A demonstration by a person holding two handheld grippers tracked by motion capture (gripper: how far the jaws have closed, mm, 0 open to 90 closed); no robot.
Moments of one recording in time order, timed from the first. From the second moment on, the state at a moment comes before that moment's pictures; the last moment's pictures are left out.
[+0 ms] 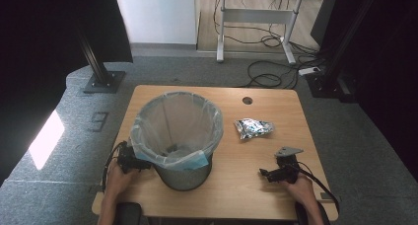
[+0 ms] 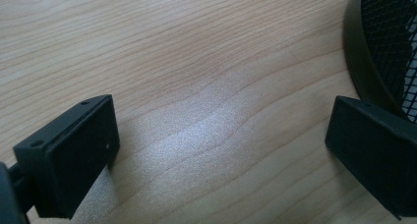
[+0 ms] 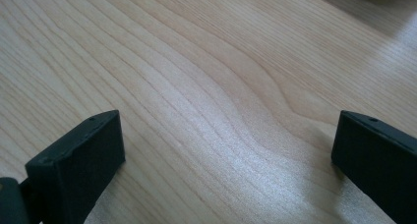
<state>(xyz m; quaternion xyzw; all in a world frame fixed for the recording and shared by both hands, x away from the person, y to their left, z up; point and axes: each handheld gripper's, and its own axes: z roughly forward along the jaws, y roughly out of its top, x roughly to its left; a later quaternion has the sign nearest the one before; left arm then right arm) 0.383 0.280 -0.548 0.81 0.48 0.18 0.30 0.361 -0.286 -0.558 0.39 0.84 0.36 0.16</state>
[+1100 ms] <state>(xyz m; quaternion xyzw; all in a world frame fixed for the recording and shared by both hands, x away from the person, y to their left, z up) 0.383 0.278 -0.548 0.81 0.48 0.18 0.30 0.360 -0.283 -0.548 0.39 0.84 0.35 0.16</state>
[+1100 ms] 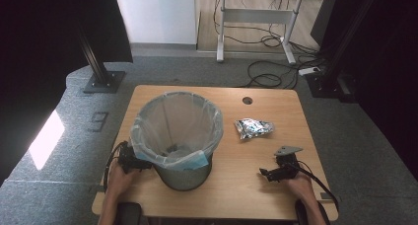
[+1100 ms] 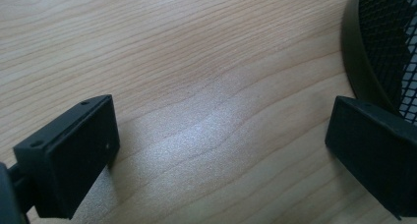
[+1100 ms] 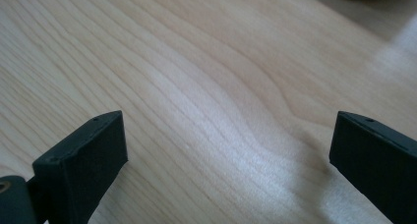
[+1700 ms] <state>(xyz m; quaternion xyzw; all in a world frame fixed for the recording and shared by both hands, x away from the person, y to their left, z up) 0.383 0.276 -0.548 0.81 0.48 0.18 0.30 0.377 -0.277 -0.522 0.39 0.83 0.36 0.16</state>
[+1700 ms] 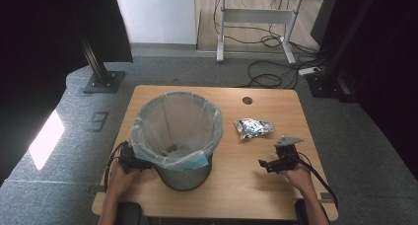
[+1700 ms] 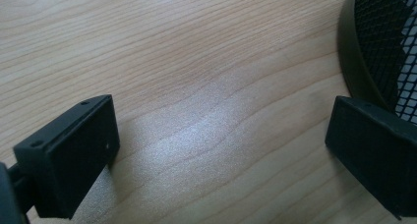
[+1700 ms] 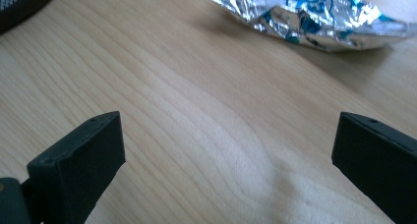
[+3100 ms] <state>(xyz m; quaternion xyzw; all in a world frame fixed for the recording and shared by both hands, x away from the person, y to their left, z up) 0.383 0.276 -0.548 0.81 0.47 0.18 0.30 0.485 -0.198 -0.500 0.41 0.84 0.31 0.18</state>
